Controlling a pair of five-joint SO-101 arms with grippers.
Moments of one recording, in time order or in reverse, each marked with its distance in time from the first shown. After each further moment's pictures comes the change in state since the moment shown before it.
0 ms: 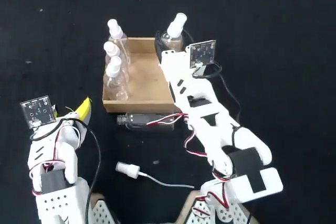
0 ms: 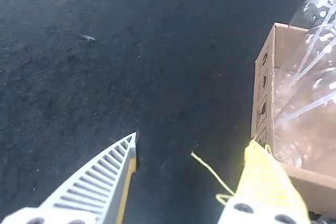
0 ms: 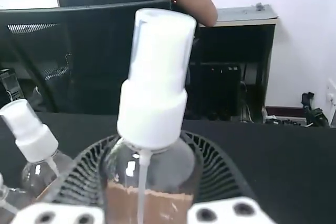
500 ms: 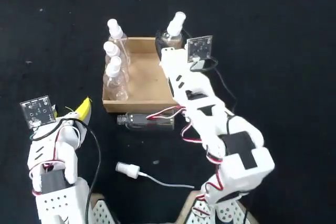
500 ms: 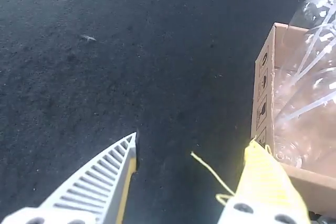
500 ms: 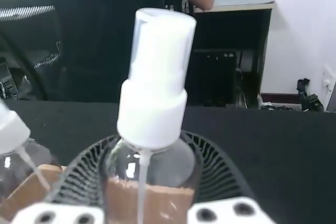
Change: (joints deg) left arm 0.0 0.0 0.0 0.0 0.0; right arm 1.0 10.9 -7.6 -0.4 0.0
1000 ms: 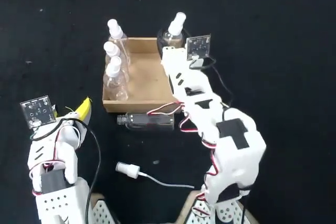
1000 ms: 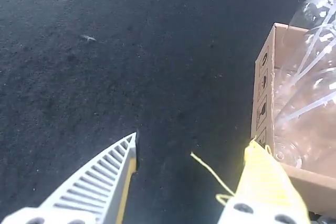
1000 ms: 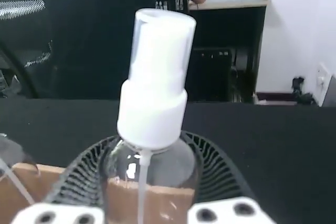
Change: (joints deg) left arm 0.0 0.0 0.0 0.0 0.0; right arm 1.1 10.4 -5.5 -5.6 0.8
